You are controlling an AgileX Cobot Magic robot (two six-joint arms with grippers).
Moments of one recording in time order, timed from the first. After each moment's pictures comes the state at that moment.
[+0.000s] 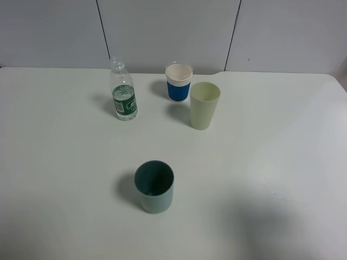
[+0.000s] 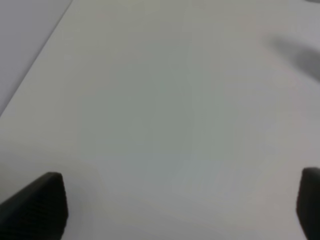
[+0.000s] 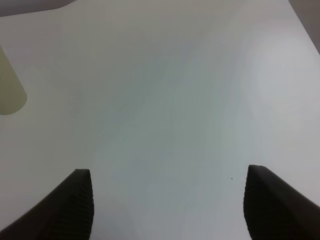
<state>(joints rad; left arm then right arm) 0.12 -0.01 -0.51 0.07 1.05 -0.10 -0.02 0.00 -0.50 -0.02 1.07 0.06</state>
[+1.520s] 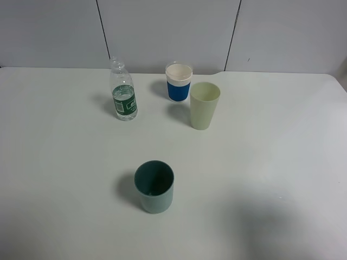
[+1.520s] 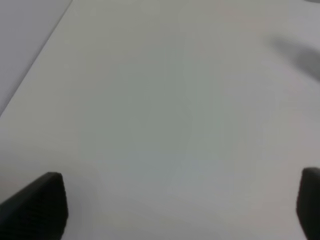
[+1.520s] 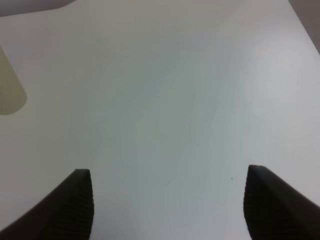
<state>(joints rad) 0.12 -0.01 -0.51 0.07 1.05 -0.10 -0.02 0.00 -0.50 -0.02 1.07 0.06</state>
